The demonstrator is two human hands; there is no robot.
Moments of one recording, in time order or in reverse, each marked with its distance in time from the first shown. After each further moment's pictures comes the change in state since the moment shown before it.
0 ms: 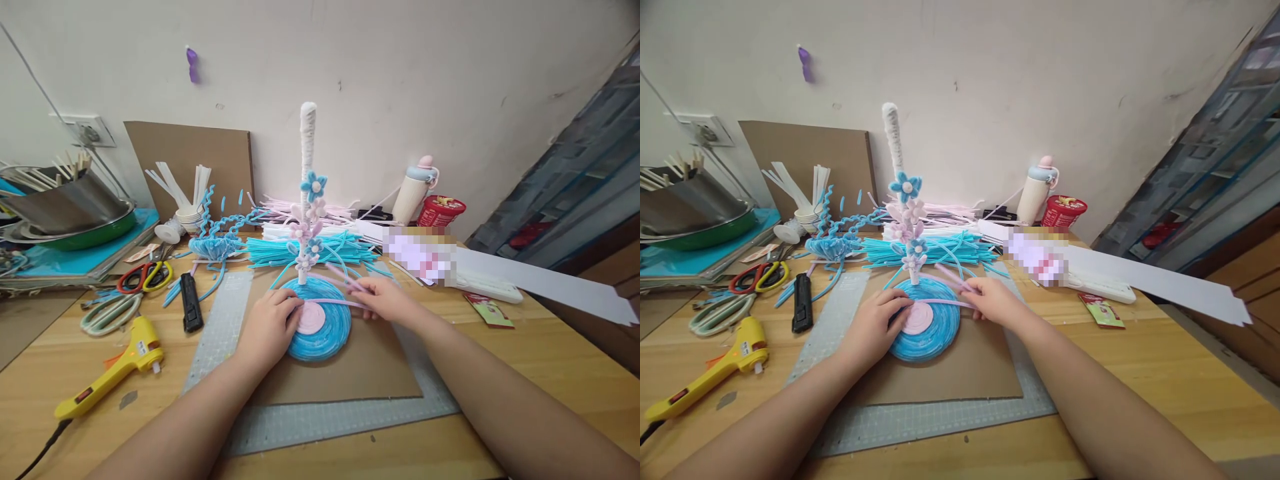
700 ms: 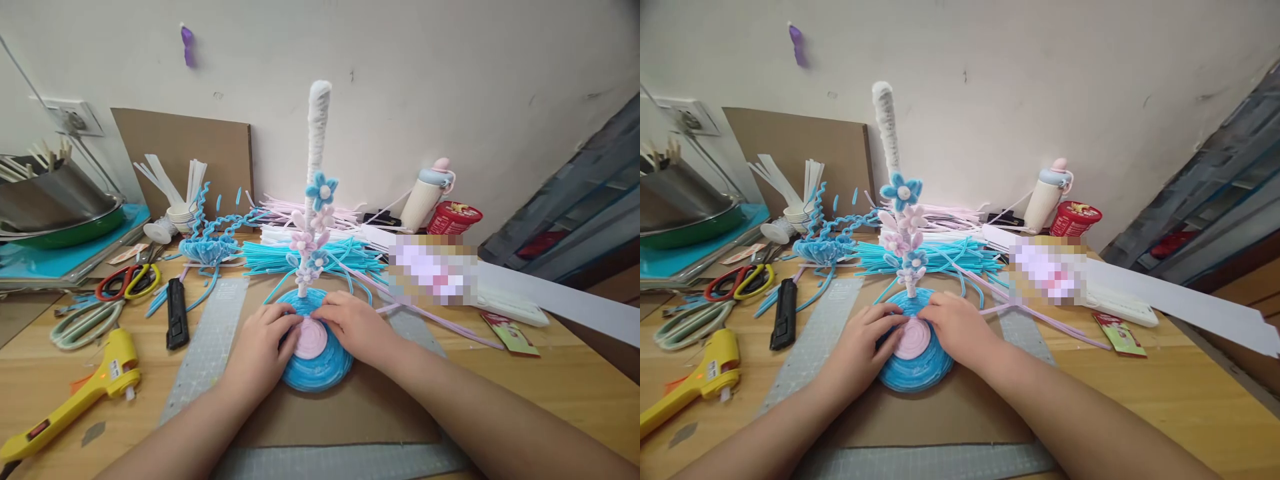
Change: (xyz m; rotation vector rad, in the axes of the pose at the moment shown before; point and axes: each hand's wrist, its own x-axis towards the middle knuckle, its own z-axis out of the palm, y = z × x) left_hand -0.003 -0.004 0.003 -0.041 -0.013 -0.058; right_hand 0.013 -0.055 0.034 -0.208 0.061 -0.485
